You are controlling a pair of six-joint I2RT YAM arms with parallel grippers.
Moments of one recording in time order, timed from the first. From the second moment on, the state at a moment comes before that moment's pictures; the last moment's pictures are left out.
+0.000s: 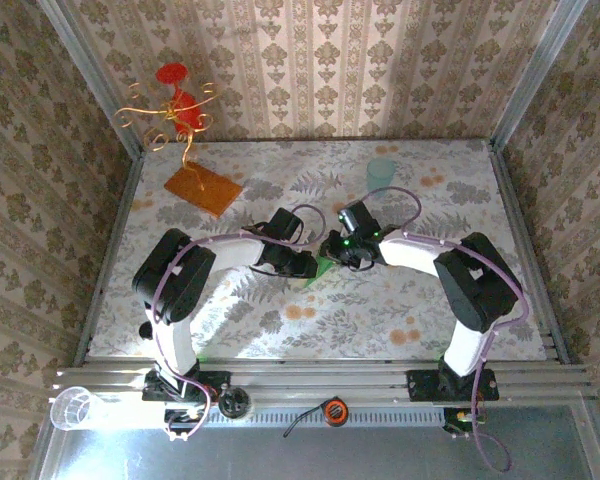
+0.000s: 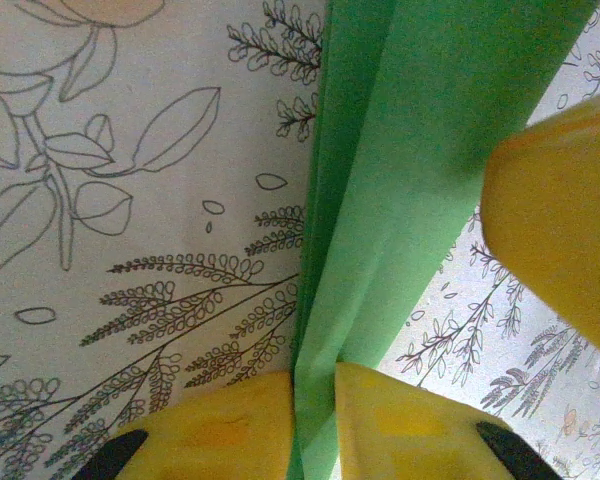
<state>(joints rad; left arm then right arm) -0.69 1.87 1.05 -0.30 0.45 -0.43 0.54 1.78 1.01 -0.16 -0.28 0.89</state>
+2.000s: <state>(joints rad) -0.69 1.87 1.06 -0.31 0.45 -0.43 0.47 1.84 1.00 -0.20 -0.21 0.84</state>
